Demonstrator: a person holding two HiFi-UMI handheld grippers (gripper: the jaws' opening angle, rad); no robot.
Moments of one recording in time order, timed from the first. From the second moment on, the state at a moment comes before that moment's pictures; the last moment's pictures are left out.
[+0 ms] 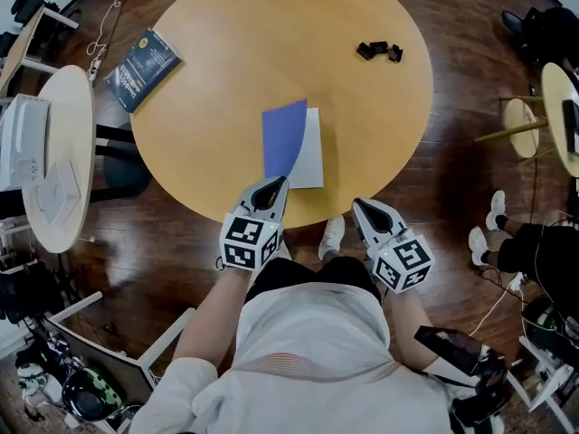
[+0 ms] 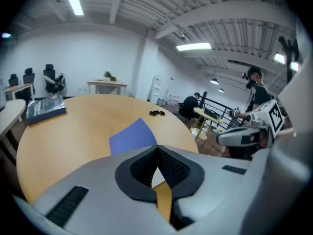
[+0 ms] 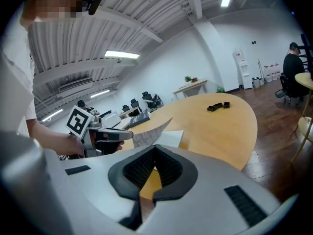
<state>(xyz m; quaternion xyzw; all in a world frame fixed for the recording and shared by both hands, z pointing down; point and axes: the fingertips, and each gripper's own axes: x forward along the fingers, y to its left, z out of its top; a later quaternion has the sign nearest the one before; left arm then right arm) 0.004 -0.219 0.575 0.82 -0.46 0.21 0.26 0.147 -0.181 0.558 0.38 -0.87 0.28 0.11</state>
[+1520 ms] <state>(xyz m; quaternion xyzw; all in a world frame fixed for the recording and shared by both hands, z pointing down) -0.230 -0.171 0.703 0.65 -0.58 0.27 0.40 0.036 -0.176 0.551 0.36 -0.88 0.27 0.15</state>
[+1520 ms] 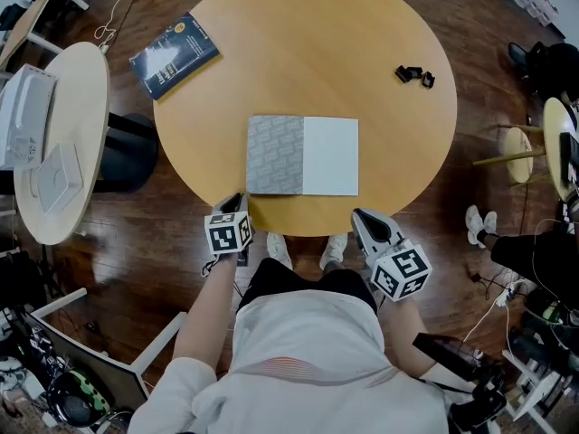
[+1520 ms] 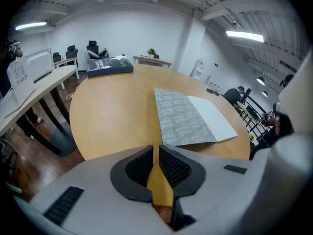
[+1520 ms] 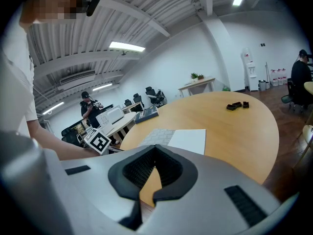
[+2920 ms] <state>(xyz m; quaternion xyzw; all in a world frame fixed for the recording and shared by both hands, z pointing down) -0.119 -0.178 0.330 0.83 -0.55 -0.02 0.09 0.051 -0.193 0.362 0.35 -0.93 0.09 0.03</state>
